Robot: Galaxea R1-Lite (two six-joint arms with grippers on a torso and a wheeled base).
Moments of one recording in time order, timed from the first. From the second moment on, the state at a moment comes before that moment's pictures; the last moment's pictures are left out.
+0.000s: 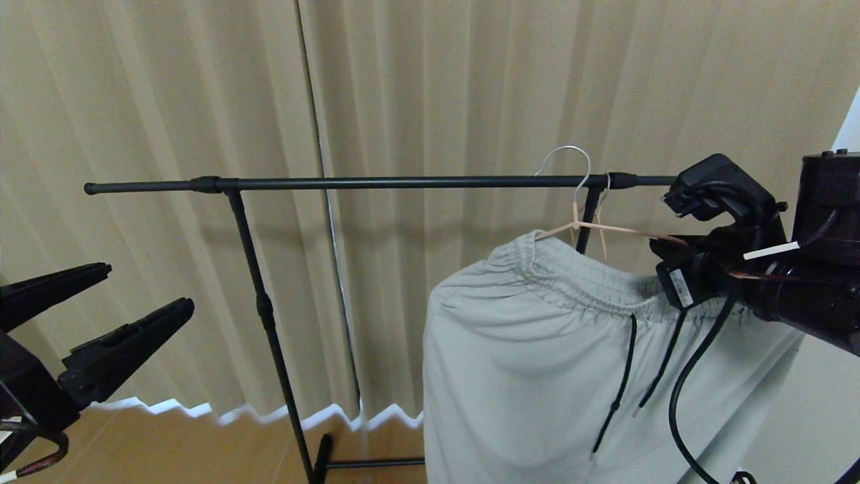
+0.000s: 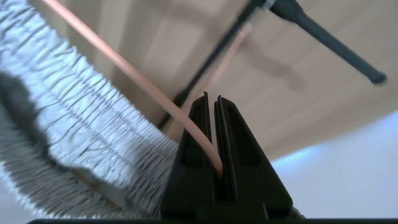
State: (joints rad) left arm -0.21 0.93 -0.46 -0.43 -0.16 0.11; right arm 0.39 1.48 -0.84 -0.31 -0.37 -0.33
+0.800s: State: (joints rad) left arm -0.22 0.92 -0.44 -0.45 -0.16 0.11; right arm 0.42 1.53 -0.83 -0.31 -0.37 -0.24
